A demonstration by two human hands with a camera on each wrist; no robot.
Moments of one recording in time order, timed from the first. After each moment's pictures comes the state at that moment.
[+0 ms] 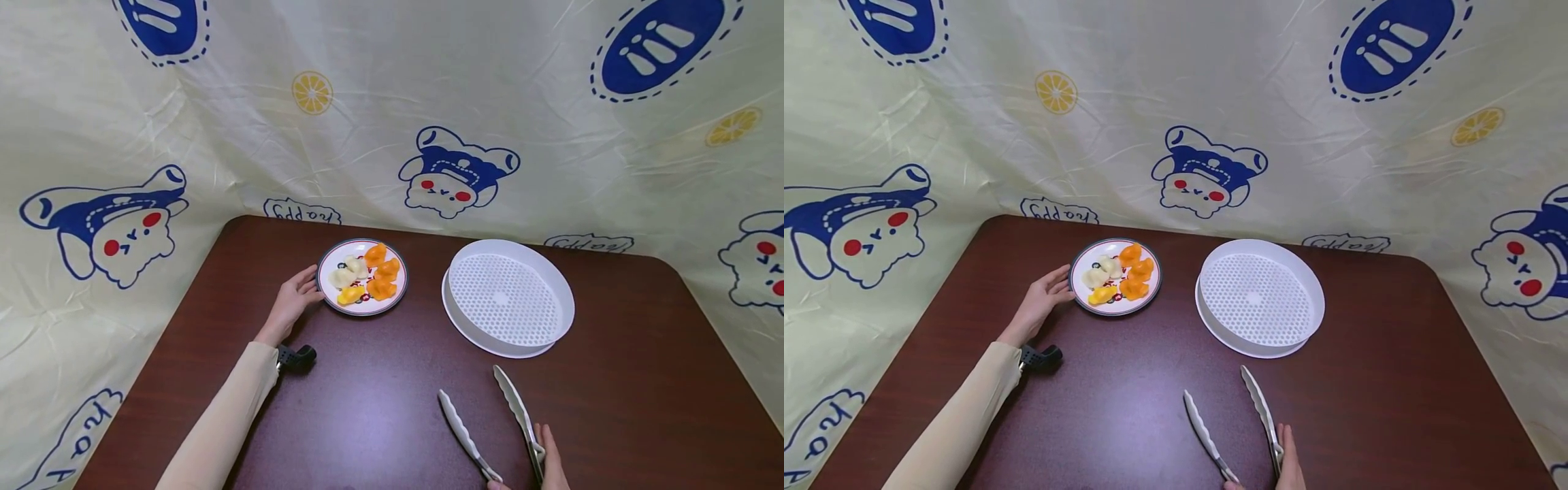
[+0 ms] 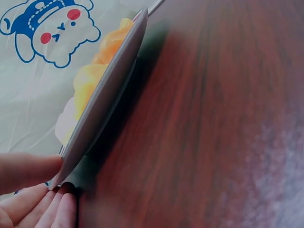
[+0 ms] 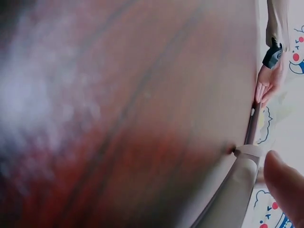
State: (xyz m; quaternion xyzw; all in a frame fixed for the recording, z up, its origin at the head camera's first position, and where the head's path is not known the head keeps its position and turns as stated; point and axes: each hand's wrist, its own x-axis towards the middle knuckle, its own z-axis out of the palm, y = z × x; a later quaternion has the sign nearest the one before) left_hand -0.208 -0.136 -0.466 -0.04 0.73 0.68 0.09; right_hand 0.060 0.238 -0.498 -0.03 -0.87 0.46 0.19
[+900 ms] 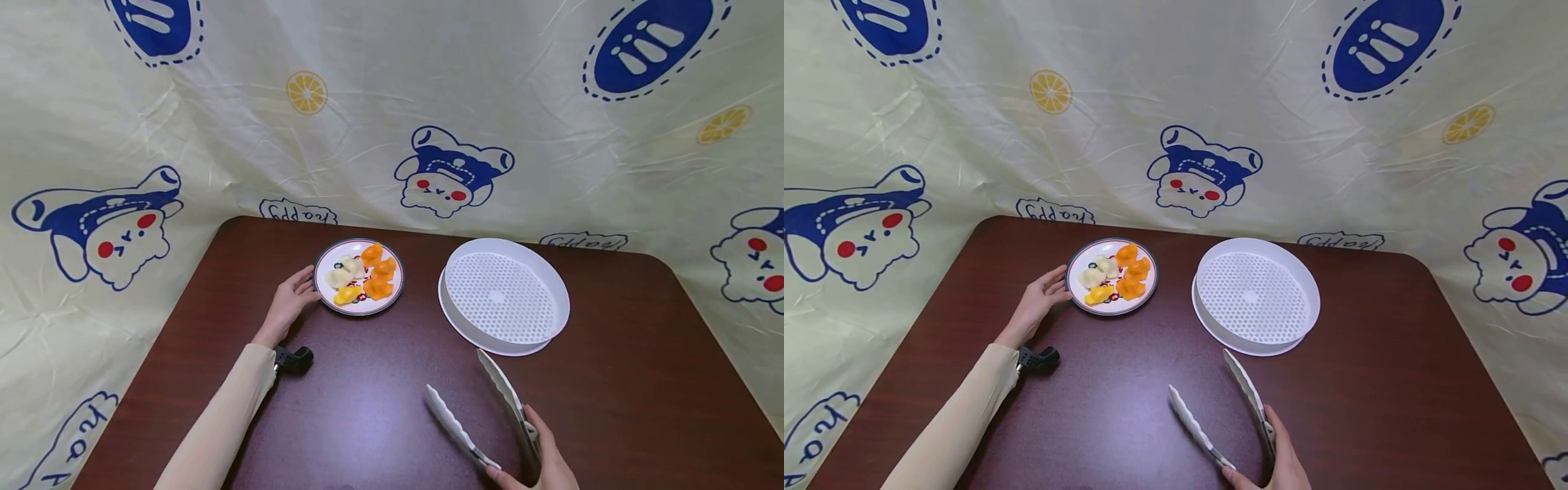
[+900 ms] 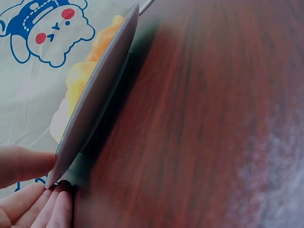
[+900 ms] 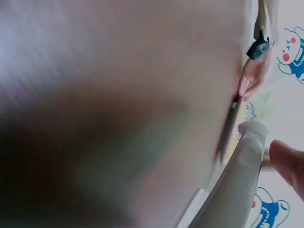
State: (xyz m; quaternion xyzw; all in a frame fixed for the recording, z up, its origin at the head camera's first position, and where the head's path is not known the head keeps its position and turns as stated) left_hand -0.204 -0.135 -0.464 -0.03 0.73 0.68 0.08; right_hand 0.048 0.240 -0.443 -0.10 -0.94 0.32 0.01
